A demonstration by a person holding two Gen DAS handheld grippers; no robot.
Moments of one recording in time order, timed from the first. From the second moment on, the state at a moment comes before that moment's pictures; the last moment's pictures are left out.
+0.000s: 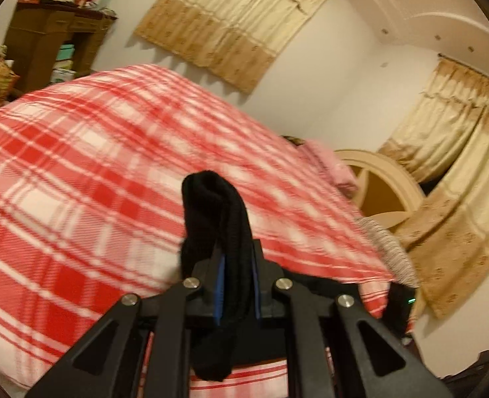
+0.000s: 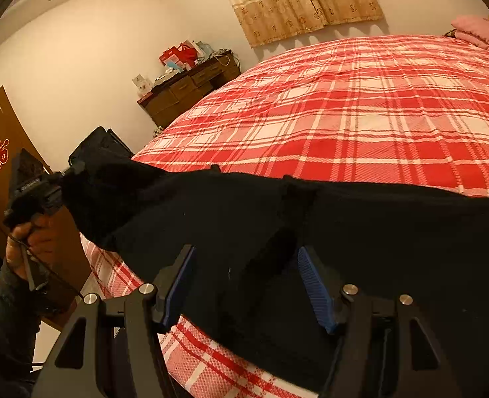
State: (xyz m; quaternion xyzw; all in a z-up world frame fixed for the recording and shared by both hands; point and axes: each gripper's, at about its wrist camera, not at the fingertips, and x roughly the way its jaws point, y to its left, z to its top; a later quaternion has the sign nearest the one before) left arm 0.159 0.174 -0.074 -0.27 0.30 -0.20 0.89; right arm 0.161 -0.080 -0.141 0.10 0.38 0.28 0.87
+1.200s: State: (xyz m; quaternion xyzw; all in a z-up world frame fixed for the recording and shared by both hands) left arm 0.208 -0.125 -0.081 -0.14 0.40 -0.41 0.81; right arm 0.128 -0.252 -0.115 0.26 0.30 0.11 0.91
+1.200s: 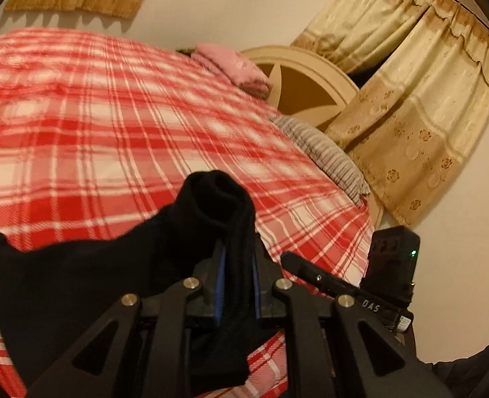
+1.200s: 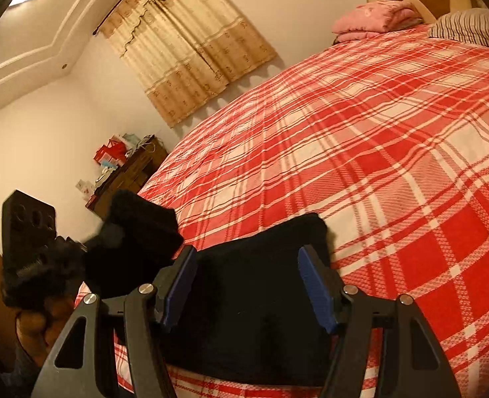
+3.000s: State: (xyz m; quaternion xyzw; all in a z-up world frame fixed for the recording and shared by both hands) left arm 0.184 -0.052 -0.127 -0.03 0.37 -0.20 0.91; right arm 0.134 -0.218 -0.091 0.15 0.37 0.11 0.91
